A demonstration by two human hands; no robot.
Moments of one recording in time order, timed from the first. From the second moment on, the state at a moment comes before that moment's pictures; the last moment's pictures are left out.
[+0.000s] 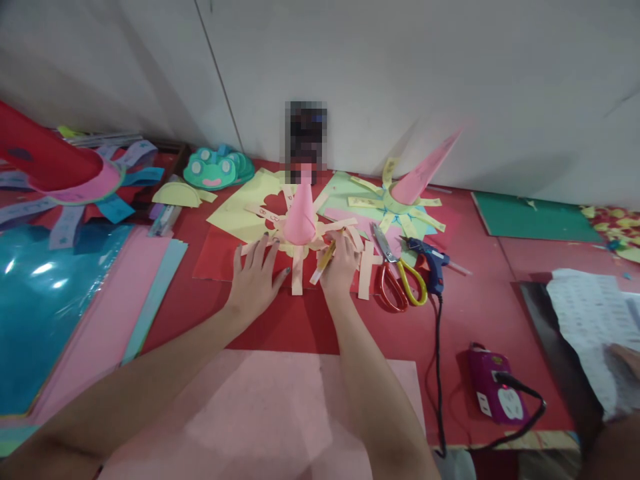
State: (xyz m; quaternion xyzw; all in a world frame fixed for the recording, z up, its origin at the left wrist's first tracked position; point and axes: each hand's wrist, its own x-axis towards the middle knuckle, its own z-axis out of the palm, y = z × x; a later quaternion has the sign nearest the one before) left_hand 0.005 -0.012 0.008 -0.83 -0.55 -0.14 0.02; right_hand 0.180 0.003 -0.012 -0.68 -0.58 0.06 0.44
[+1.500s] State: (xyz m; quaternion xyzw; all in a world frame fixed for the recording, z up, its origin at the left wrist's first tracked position) left_hand 0.013 -0.030 0.006 -0.92 -0.38 -0.11 0.02; right_hand 0.151 -0.003 0.001 -0.59 -0.53 0.32 0.52
